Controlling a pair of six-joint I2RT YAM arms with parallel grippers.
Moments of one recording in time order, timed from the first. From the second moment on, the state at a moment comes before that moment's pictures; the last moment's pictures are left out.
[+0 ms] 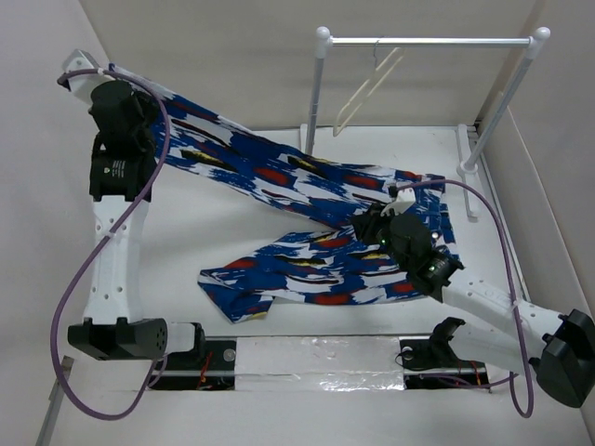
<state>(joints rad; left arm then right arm) -0.01 1.32 1.67 -0.45 -0.41 -0.58 0.73 0.99 0.59 0.17 0.33 0.49</state>
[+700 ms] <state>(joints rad) 0.11 1.41 1.55 -0.45 -0.44 -0.58 0.69 0.99 0.59 0.17 0.32 0.50</state>
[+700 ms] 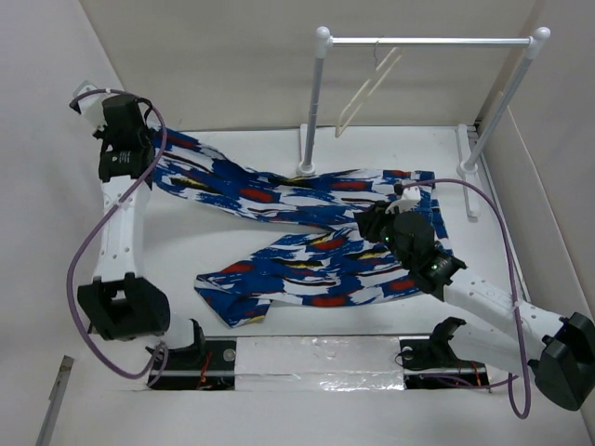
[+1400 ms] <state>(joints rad) -0.02 1.68 1.54 -0.39 -0.61 -0.49 0.49 1.05 0.58 0.17 0.30 0.53</state>
